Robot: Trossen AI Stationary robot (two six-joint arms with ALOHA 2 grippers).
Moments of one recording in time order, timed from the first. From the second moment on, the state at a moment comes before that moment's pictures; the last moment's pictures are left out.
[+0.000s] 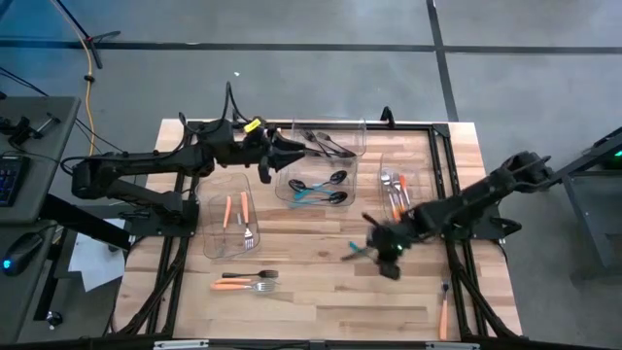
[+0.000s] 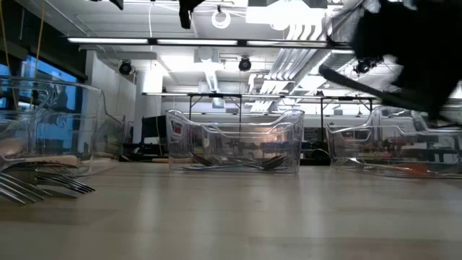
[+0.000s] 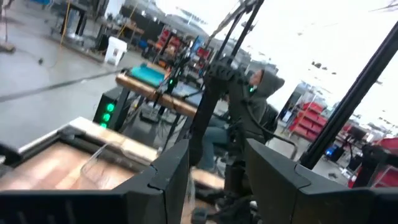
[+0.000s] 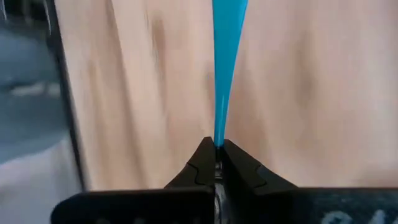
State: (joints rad) left arm 0.25 1.20 0.90 0.41 0.22 -0.47; right arm 0.39 1.36 0.76 -0.47 -0.20 0.70
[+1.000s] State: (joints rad) left arm 0.26 1.14 0.90 0.35 0.28 -0.35; right arm -0.07 1.37 1.23 -0.23 -0.06 0.02
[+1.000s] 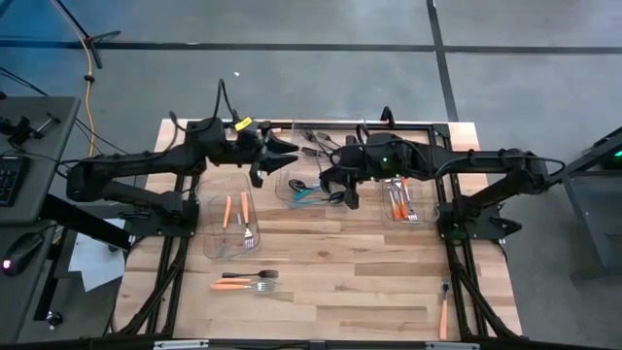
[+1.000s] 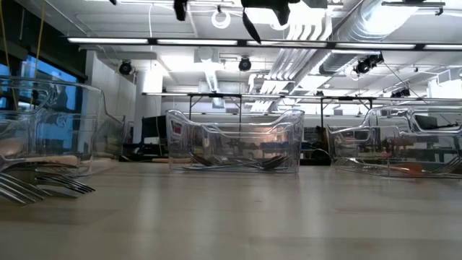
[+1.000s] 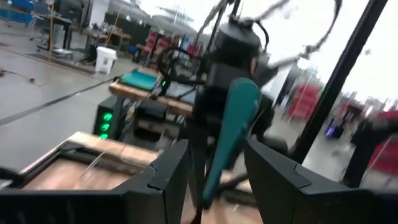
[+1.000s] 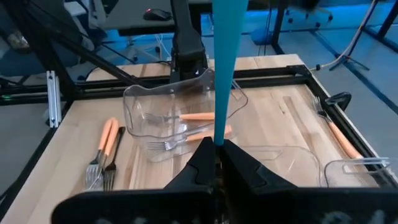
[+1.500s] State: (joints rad) left arm 0.26 1.02 0.77 0.27 0.25 -0.25; right arm -0.13 1.39 1.23 -0.21 -0.09 0.00
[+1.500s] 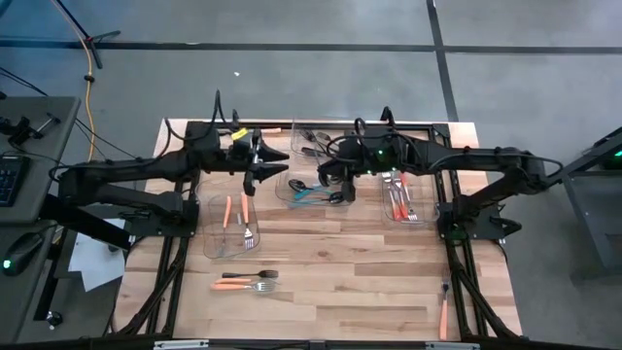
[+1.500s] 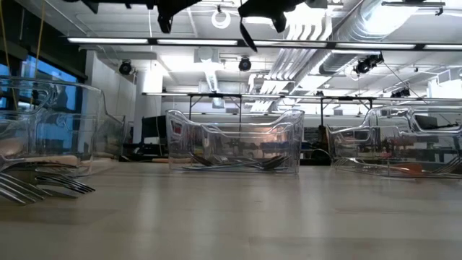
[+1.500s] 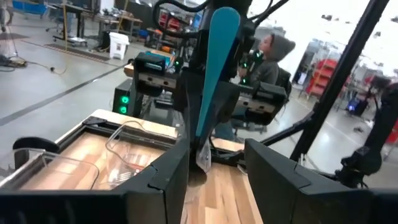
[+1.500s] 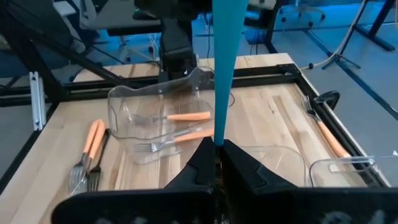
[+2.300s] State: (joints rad) left arm 0.26 1.02 0.69 0.41 0.26 -0.26; right arm -0.15 1.45 1.23 -0.18 -0.10 0.00
